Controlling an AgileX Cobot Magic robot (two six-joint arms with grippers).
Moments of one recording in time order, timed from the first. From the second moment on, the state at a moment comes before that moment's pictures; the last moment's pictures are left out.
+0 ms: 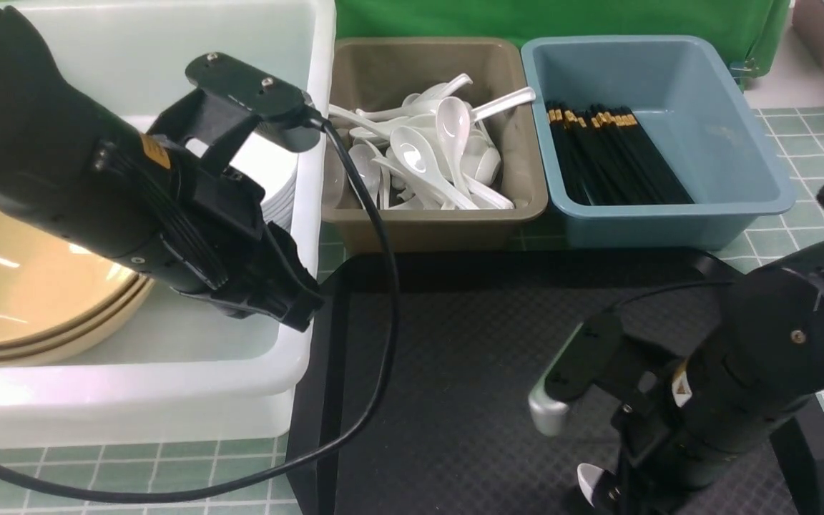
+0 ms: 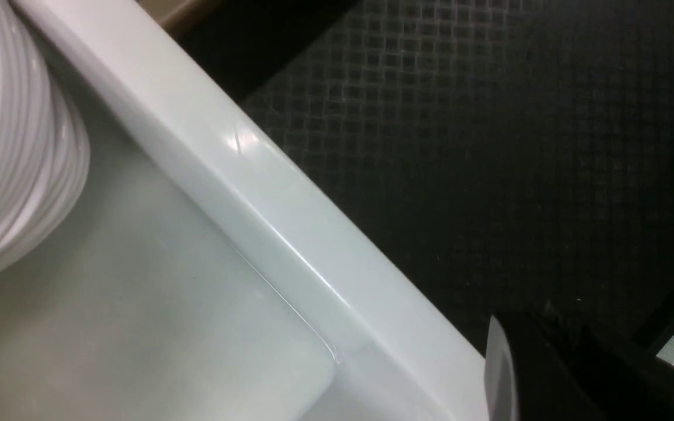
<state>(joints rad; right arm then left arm) 0.61 1.54 -0.83 0.20 0.77 -0.41 -0.43 1.31 -1.12 -0.27 0.95 0.40</state>
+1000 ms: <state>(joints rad) 0.61 1.72 -1.54 0.16 0.72 -0.40 -0.15 1.25 -1.11 -0.29 0.91 0.40</state>
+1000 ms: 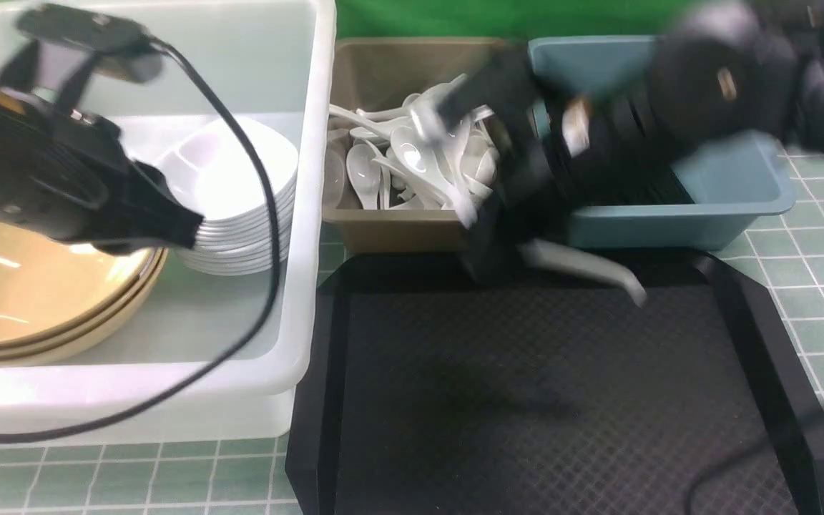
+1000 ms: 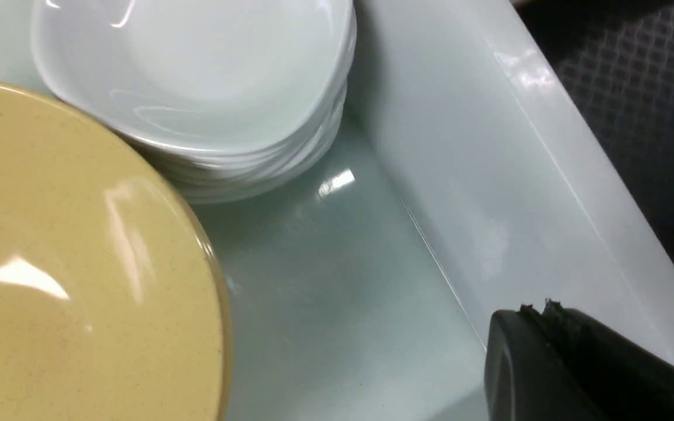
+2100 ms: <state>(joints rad) 0.48 2.14 -2.26 0.15 0.96 -0.30 -0.15 1.09 -1.05 -0.35 0.89 0.48</state>
